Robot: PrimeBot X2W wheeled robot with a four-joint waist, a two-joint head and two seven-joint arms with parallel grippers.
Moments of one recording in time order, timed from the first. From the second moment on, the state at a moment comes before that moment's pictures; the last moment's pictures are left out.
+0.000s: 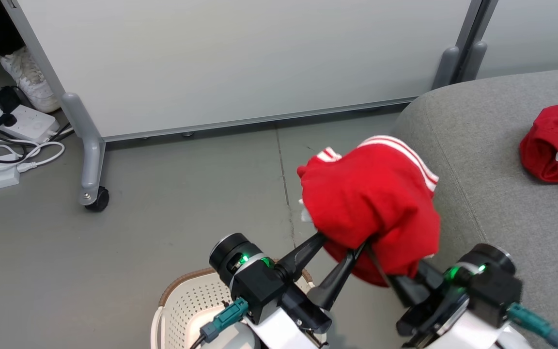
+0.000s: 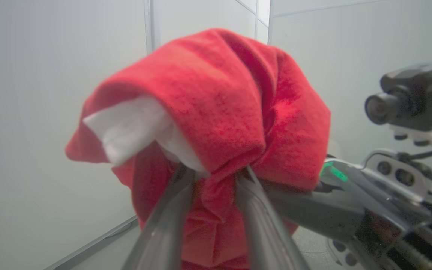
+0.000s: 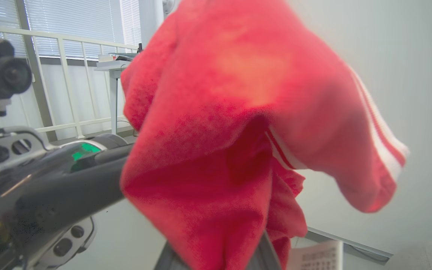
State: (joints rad) left arm -0.28 0.04 -0.70 0.10 -0.31 -0.13 -0.27; right arm -0.15 -0.31 0.55 -0.09 0.36 0.14 -0.26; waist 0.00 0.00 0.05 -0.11
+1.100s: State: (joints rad) left arm -0.14 0.08 -0.67 0.29 -0.21 -0.13 -0.26; right arm -0.02 -0.20 0.13 0.08 0.23 0.13 -0.26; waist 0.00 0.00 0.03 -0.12
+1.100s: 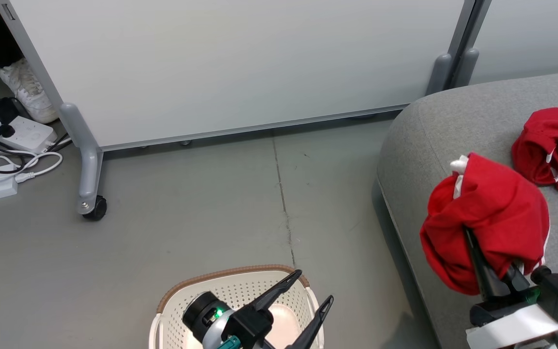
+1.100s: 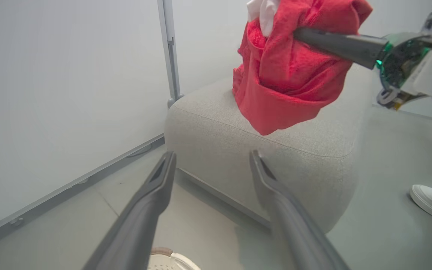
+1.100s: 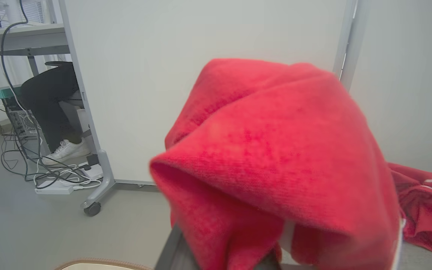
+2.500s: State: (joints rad) left arm -0.13 0.08 -0.64 0.33 -0.20 -0.13 -0.26; right arm -0.03 -0.19 0.11 0.10 0.21 0.13 -0.26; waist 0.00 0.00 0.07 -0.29
